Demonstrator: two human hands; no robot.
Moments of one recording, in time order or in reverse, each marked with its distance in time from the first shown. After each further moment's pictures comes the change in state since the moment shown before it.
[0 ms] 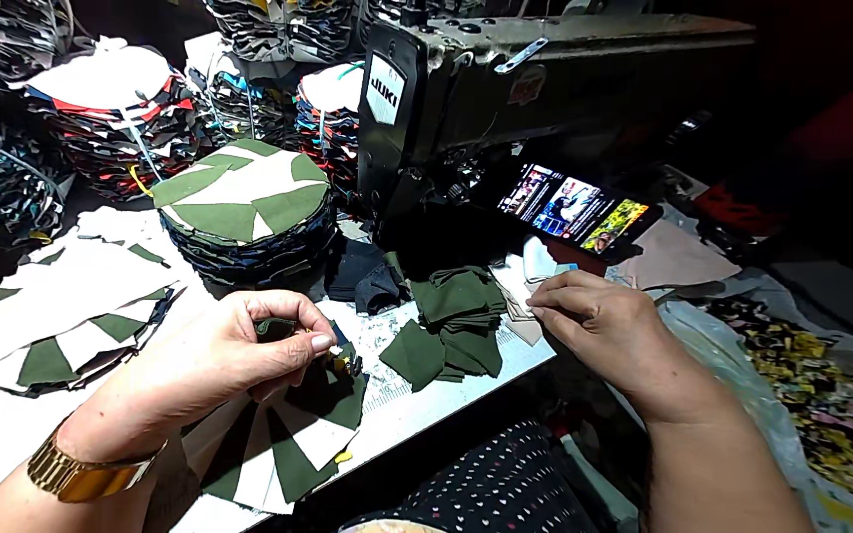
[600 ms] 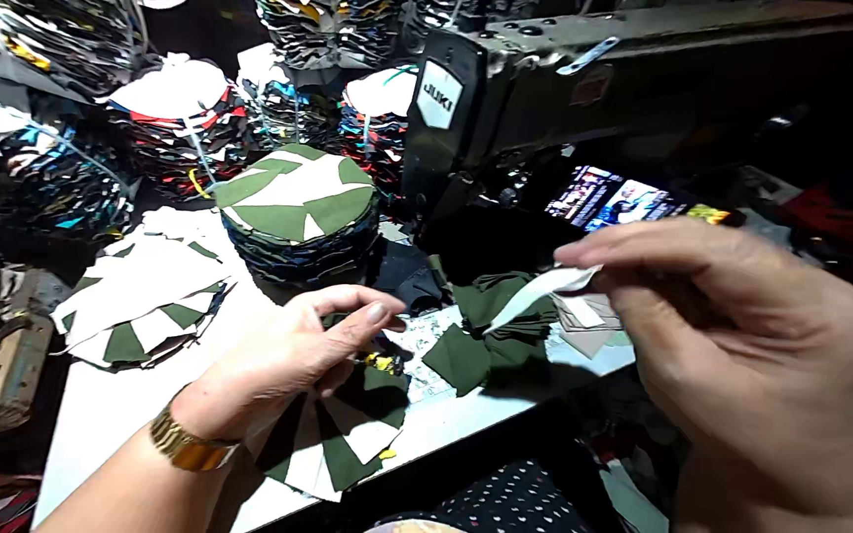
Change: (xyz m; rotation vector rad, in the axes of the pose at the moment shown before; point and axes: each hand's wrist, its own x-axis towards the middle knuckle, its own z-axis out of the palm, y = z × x) left_hand -0.001 0.004 0.015 -0.198 0.029 -0.060; right_hand 0.041 -0.110 -0.021 0.471 0.288 -0.275
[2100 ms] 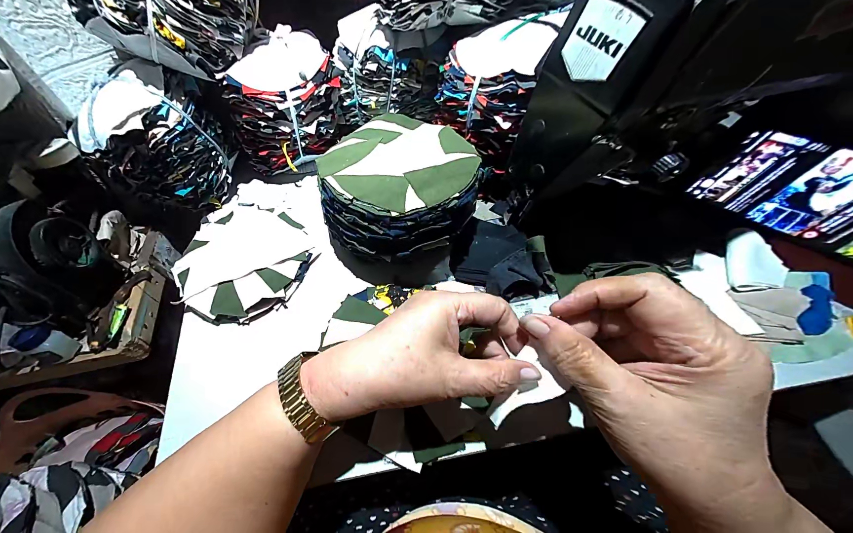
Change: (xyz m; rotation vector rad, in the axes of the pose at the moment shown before) left_hand 0.000 -0.004 0.014 0.394 -0.134 0.265; right_hand -0.026 -0.032 0.094 0.302 0.065 0.304
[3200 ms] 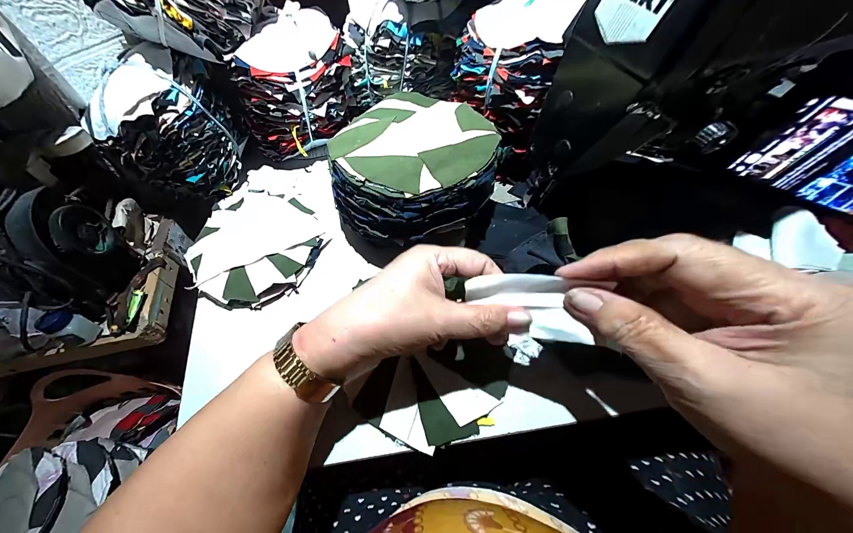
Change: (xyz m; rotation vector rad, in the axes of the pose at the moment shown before) left_hand 0.000 0.002 -0.019 -0.212 0.080 -0.161; right_hand 0.018 -0.008 -0.022 -0.032 -0.223 0.004
